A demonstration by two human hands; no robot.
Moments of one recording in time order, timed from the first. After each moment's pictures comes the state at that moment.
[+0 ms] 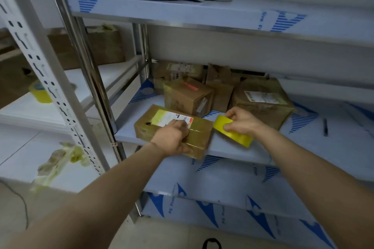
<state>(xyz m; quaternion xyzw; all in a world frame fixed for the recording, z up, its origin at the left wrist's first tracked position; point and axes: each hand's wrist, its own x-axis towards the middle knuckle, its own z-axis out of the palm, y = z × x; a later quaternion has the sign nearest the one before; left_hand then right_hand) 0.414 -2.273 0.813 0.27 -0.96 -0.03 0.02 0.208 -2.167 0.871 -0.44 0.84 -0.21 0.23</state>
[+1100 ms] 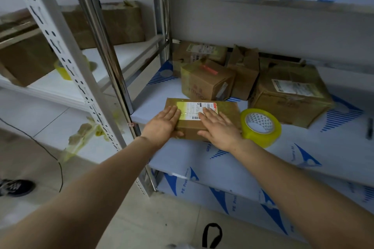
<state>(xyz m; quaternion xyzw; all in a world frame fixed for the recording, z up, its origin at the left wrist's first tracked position) 0.456 -2.287 0.788 0.39 -0.92 -0.03 -0.02 0.269 -2.201 0.799 -0.71 0.70 0.03 0.08</state>
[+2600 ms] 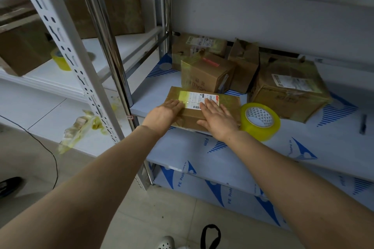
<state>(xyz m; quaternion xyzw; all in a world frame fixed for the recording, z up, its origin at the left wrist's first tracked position) 0.456 -2.293 0.784 0.36 -0.93 -0.01 0.08 0.277 -2.211 0.797 -0.67 0.74 0.05 0.07</state>
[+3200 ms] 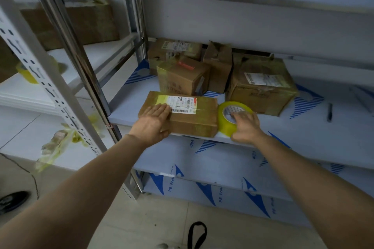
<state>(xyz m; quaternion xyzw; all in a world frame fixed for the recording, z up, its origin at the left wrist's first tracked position) 0.440 -2.274 0.789 0.34 -0.94 -0.01 0.05 0.173 -2.144 0.794 -0.50 0.86 -0.02 0.13</state>
